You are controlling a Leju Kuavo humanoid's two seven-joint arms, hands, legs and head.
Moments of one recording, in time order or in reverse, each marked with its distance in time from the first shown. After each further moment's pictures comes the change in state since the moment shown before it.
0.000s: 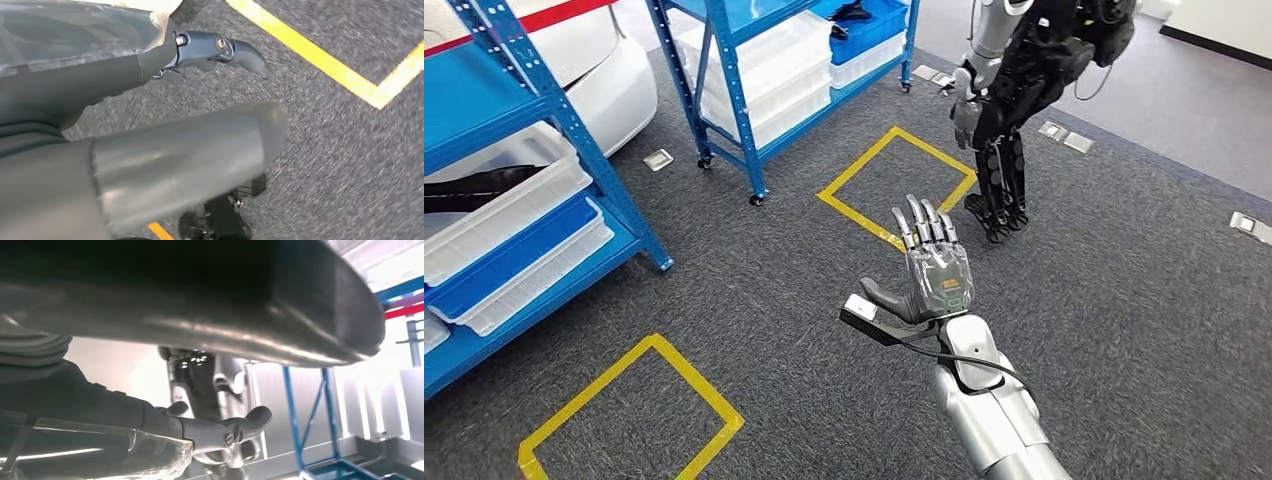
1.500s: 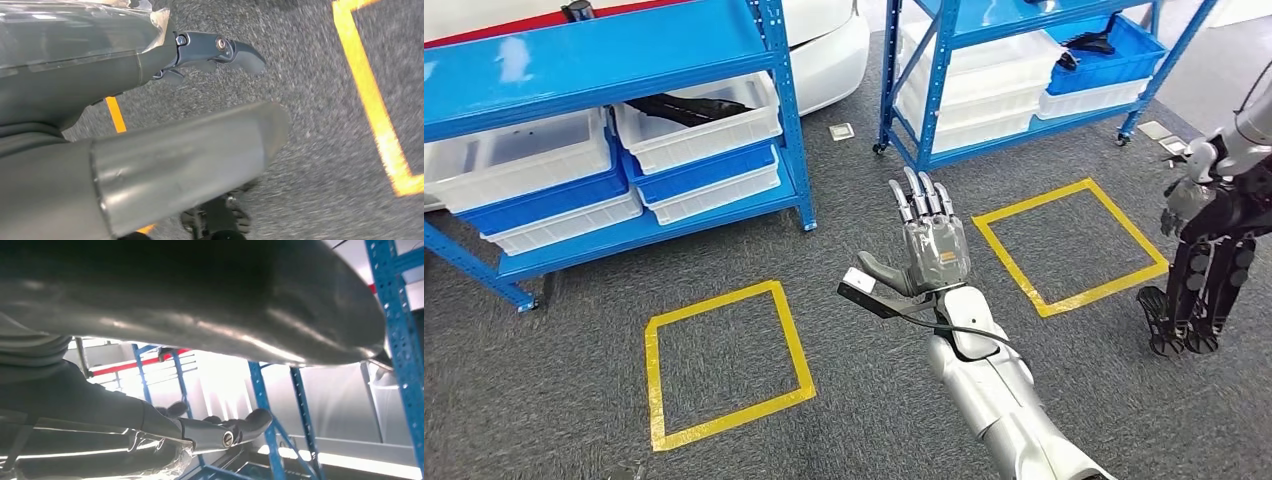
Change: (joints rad) left arm -0.047 0.009 0.002 -0.006 0.003 -0.002 0.023; right arm -0.123 -0.002 0.017 0.128 -0.074 -0.070 -0.041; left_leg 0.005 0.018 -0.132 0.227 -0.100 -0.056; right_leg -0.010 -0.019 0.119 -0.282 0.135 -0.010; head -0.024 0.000
